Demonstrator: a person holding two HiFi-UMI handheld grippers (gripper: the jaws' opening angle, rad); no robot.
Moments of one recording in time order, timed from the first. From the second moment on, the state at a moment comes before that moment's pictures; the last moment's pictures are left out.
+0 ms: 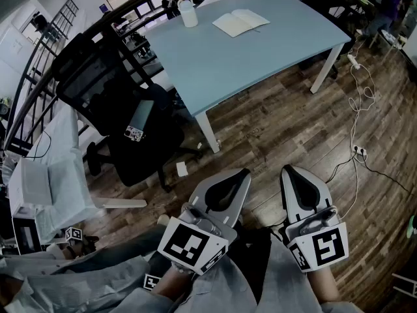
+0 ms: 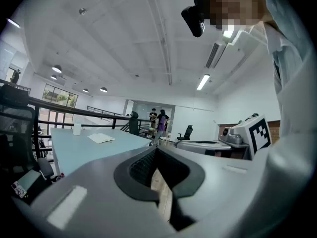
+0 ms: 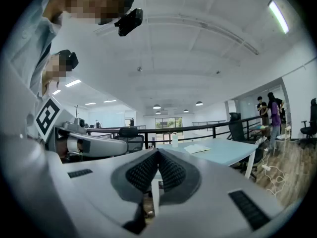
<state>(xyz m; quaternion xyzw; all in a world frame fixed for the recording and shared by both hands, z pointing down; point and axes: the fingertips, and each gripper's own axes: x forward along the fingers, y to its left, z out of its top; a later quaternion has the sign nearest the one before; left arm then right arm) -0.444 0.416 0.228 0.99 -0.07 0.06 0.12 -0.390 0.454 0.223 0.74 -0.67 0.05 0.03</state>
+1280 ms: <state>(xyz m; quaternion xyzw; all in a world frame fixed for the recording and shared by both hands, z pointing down) -0.450 0.383 0.240 0.99 -0.03 0.07 0.12 -0.396 0.420 0.229 0.77 -0.63 0.06 0.03</state>
